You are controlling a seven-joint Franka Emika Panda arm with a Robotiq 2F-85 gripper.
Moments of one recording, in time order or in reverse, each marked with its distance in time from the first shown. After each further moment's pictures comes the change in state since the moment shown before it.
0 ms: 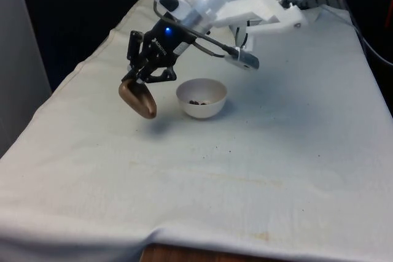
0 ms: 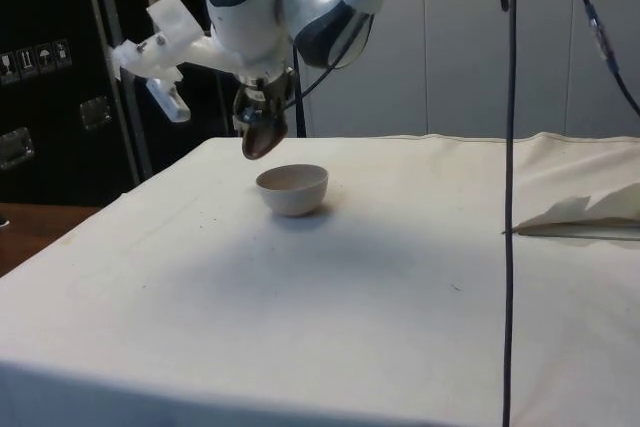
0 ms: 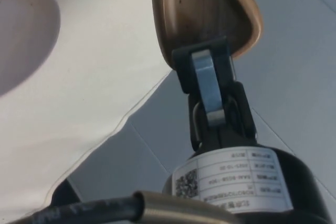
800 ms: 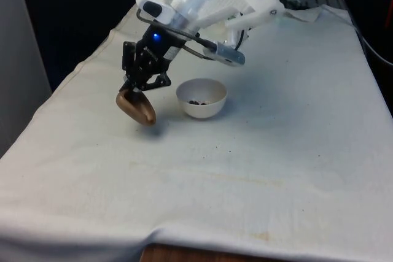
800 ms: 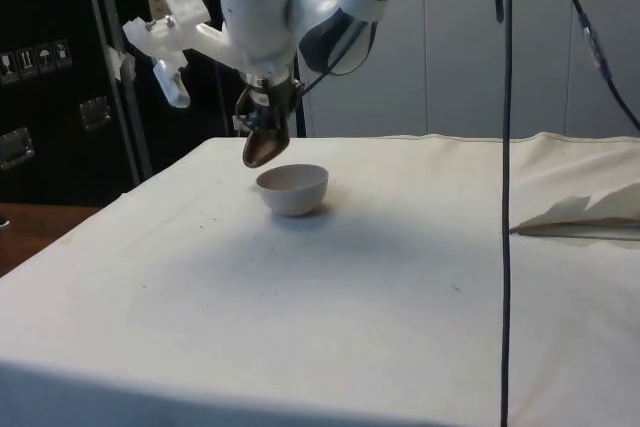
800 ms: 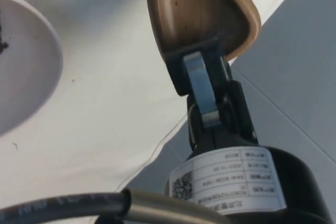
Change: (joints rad) arm -0.003 0.037 -0.068 0.004 0.150 0.157 -0.070
